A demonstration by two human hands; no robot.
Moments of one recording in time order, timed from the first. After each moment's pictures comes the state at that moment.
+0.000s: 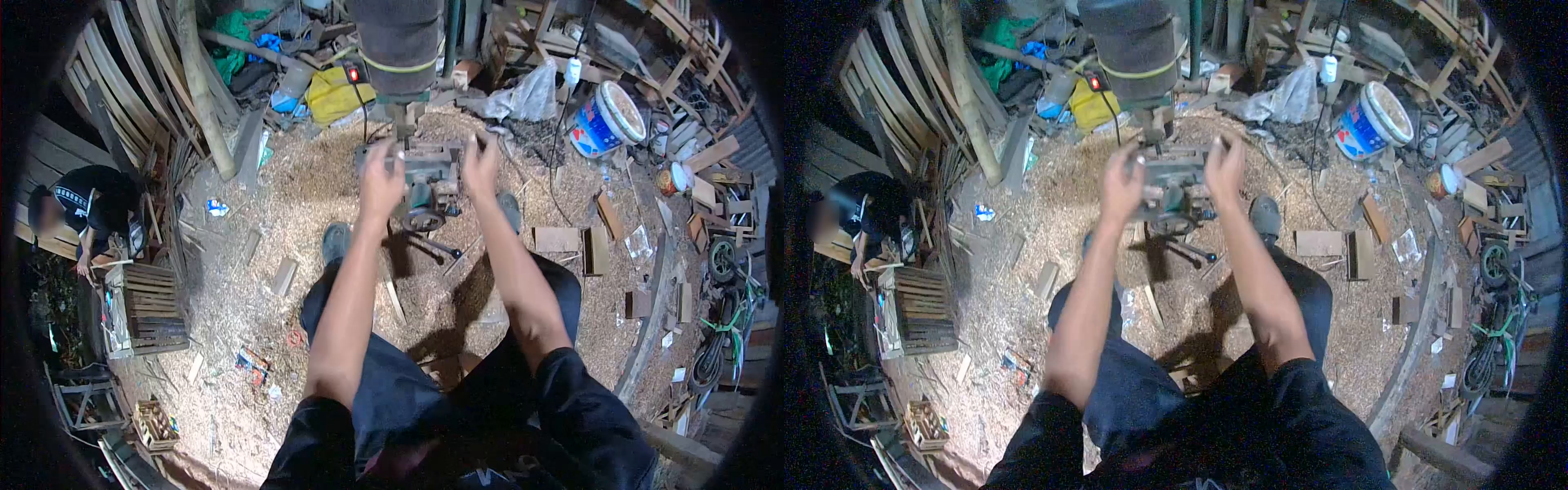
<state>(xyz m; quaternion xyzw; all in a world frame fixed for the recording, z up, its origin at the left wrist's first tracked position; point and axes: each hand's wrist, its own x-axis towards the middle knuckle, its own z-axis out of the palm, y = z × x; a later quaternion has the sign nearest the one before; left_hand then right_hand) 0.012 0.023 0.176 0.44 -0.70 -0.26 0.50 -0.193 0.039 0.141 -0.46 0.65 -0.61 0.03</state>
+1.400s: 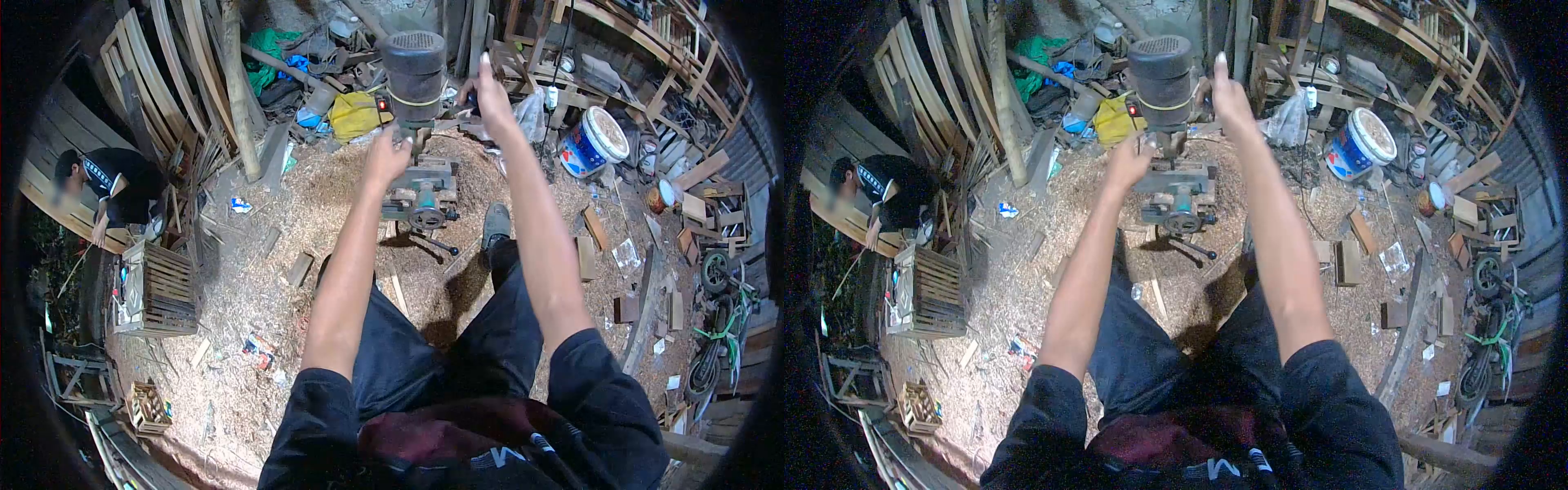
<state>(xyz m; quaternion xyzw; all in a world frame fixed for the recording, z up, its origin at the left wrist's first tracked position) 0.039 0.053 0.300 0.49 -0.75 -0.20 0.40 -0.173 0.082 0.417 -0.52 0.54 -0.58 0.32</state>
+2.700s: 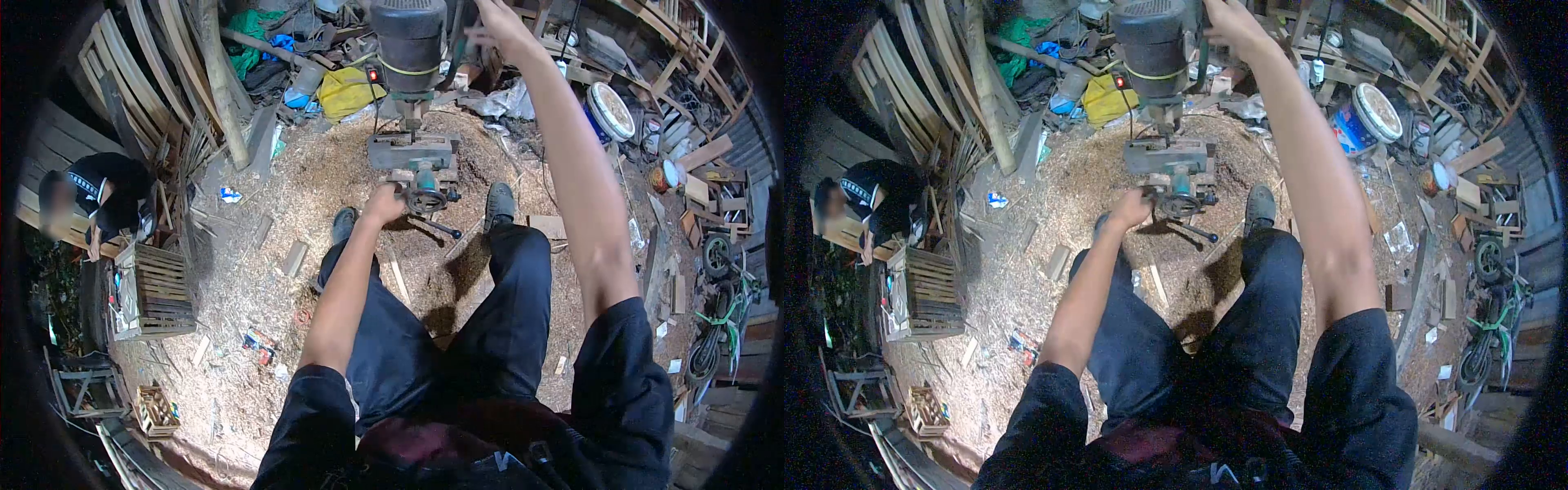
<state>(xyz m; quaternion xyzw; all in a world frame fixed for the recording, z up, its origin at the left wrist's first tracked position) 0.067 0.073 0.140 0.52 -0.78 -0.31 0.15 -0.181 0.035 0.474 -0.42 0.60 -0.60 0.33</state>
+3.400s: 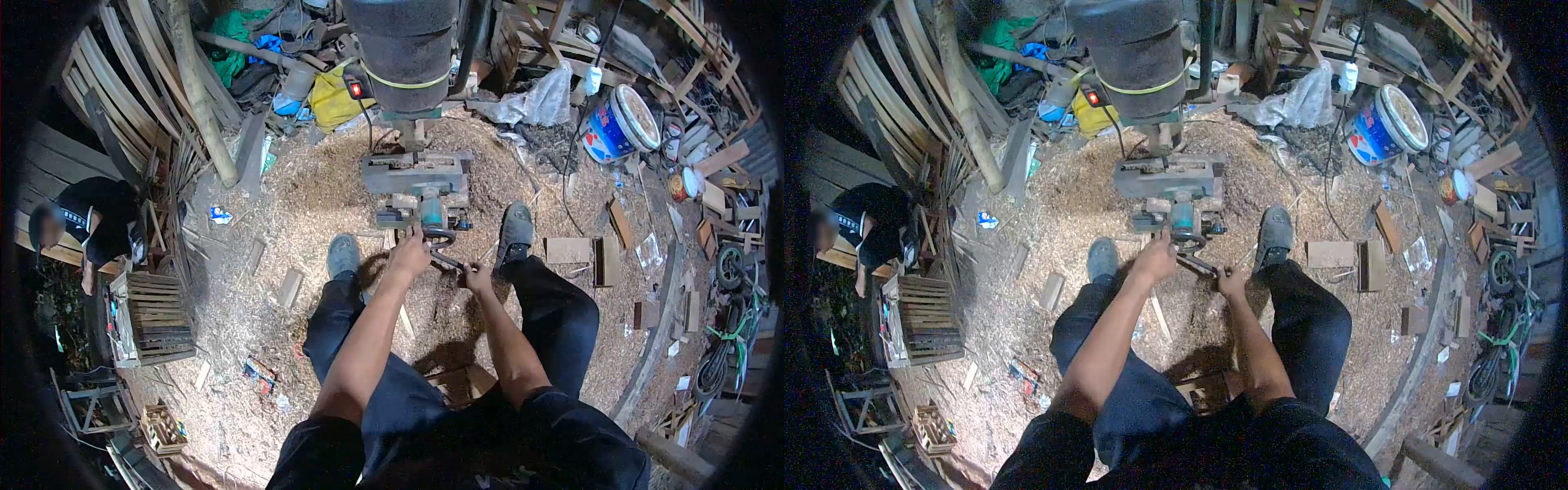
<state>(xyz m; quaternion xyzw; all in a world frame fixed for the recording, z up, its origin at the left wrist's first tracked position) 0.010 0.068 0.051 0.55 -0.79 -0.26 0.06 -0.194 0.174 -0.196 -0.33 0.78 -0.39 0.37</state>
